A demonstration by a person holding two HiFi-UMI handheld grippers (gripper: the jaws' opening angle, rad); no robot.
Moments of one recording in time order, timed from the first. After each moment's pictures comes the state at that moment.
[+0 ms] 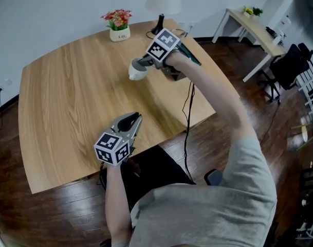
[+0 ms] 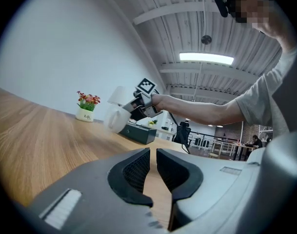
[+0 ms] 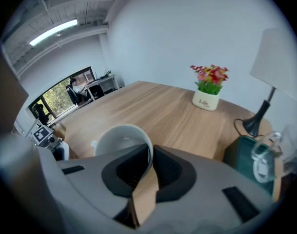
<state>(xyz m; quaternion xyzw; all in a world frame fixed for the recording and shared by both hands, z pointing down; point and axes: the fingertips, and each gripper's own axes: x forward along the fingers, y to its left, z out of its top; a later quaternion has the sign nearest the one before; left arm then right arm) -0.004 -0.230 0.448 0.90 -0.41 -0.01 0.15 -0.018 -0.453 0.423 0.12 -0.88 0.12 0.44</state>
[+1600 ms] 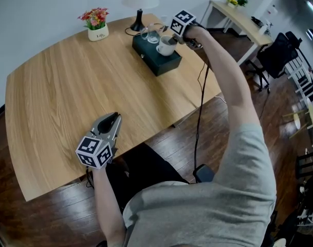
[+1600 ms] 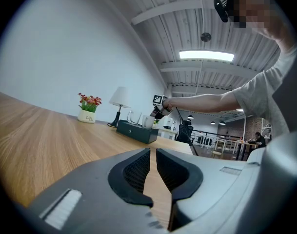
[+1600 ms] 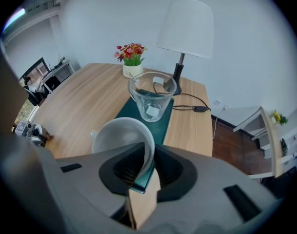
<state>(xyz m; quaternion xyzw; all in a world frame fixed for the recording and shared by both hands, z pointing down) -0.006 -0.233 0.451 0.90 -0.42 -0.01 0.14 0.236 -0.583 0.407 0.31 -0.75 0.17 0.55</state>
